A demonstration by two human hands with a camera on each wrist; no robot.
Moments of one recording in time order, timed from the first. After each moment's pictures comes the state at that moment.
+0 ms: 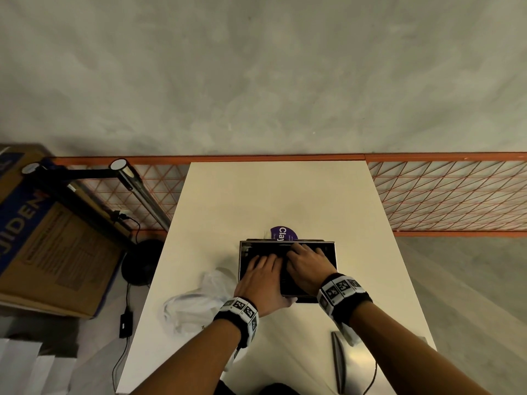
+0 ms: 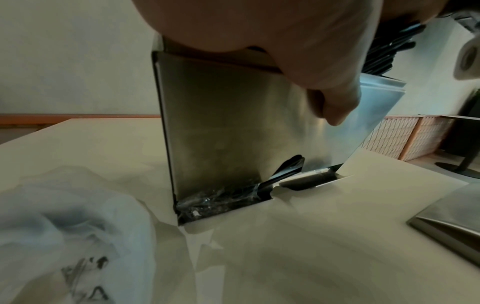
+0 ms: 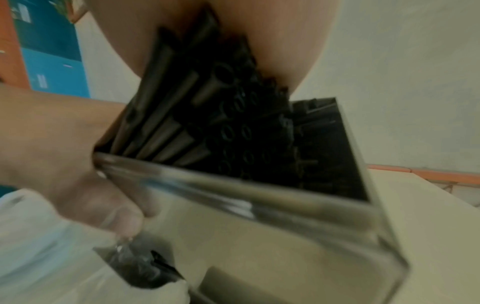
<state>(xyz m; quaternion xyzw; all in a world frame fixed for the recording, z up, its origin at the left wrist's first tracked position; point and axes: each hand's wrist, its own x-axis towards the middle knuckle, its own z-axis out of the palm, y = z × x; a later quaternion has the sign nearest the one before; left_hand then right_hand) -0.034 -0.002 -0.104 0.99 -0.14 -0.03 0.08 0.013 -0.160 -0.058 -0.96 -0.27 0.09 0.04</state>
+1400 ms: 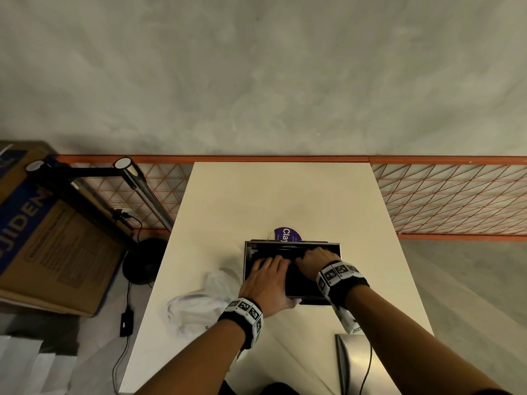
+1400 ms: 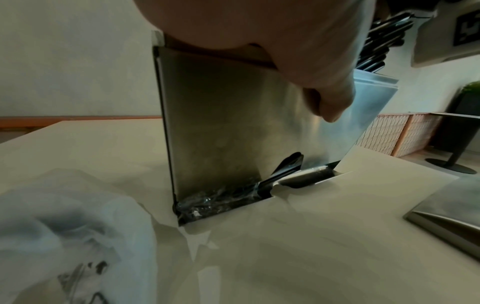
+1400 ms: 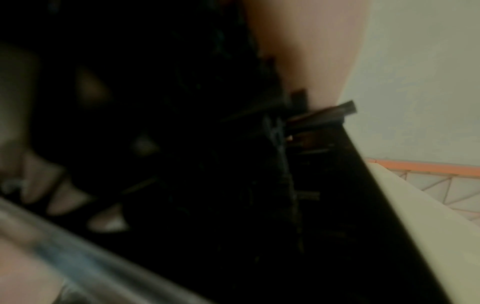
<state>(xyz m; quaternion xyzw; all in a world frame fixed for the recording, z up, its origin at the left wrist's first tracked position) -0.034 0.003 -0.102 0.98 -0.17 -0.02 0.08 0.047 -0.155 -0.066 -0.96 -0.04 0.28 0.06</state>
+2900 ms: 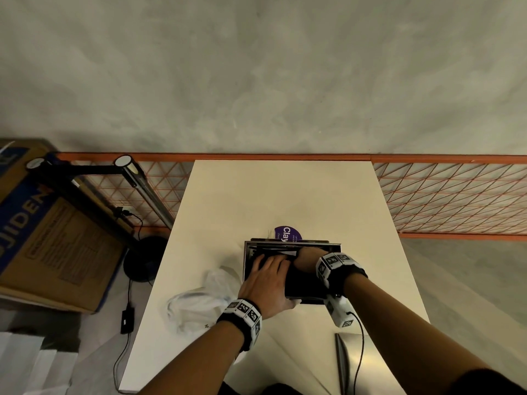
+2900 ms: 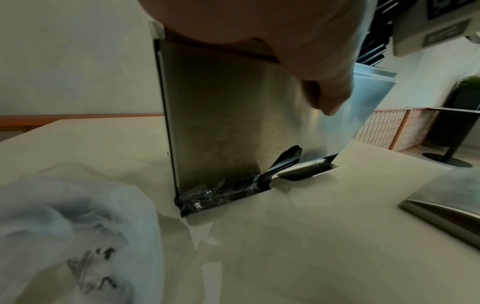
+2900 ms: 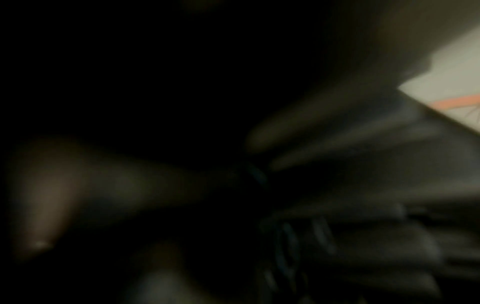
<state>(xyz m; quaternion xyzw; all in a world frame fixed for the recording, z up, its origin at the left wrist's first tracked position) -0.037 0.002 -0.108 0.98 -0.17 0.00 0.11 0.066 -0.144 -0.078 -0.93 -0.12 0.34 0.12</state>
